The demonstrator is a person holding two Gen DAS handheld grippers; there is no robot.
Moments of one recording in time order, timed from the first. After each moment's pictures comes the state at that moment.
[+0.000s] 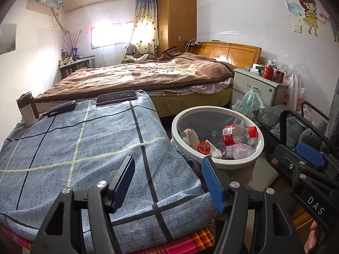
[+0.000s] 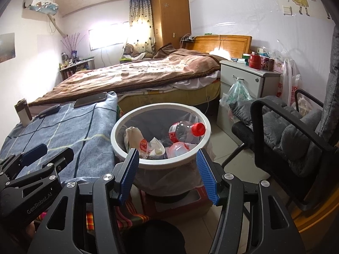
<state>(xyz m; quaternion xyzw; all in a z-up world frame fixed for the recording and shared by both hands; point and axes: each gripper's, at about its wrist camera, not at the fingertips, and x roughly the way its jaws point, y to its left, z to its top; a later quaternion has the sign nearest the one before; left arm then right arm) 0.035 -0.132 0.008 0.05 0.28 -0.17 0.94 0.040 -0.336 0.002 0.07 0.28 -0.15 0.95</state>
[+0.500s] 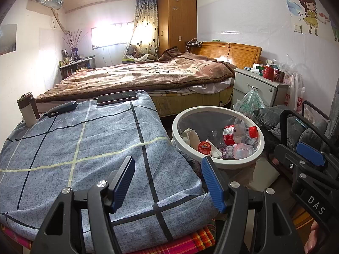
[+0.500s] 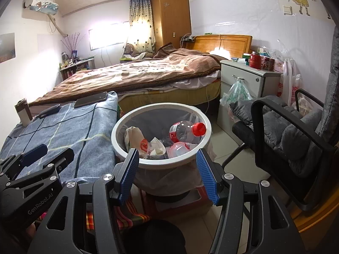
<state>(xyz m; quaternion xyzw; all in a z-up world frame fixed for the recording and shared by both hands) 0.036 -0.132 0.008 0.05 0.28 -0.17 0.94 0.040 -0.335 0.002 0.07 0.28 -0.14 0.95</state>
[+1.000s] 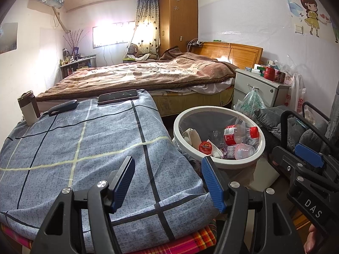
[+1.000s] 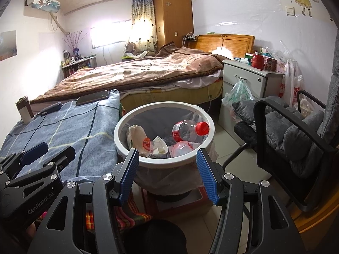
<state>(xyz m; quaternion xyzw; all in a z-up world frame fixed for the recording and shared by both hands) 0.036 -0.131 0.009 0.05 0.29 -0.17 0.94 0.044 -0.332 0.002 0.07 0.28 -0.14 0.95</state>
